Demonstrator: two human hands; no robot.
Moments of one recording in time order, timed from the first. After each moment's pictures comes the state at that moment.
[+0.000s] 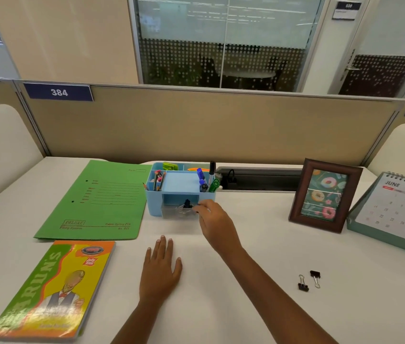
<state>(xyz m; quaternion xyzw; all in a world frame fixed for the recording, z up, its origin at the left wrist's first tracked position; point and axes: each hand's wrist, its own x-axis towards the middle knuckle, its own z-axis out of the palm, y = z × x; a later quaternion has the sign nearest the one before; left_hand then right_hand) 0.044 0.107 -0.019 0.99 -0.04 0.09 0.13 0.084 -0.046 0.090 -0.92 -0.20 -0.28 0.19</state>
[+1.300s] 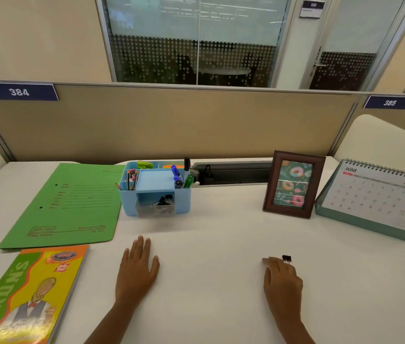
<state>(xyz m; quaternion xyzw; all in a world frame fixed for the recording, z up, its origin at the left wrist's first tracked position) 0.045 0.110 -0.022 0.98 -0.05 0.11 0.13 -0.039 -0.191 -0.006 -0.94 0.15 -0.31 0.09</state>
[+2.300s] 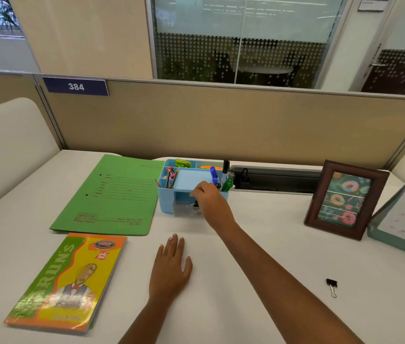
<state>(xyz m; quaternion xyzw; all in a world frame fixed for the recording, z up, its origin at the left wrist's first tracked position) 0.043 0.108 -0.014 0.98 -0.04 0.09 0.15 0.134 -0.018 0.105 -0.94 -0.24 -0.18 0.15</state>
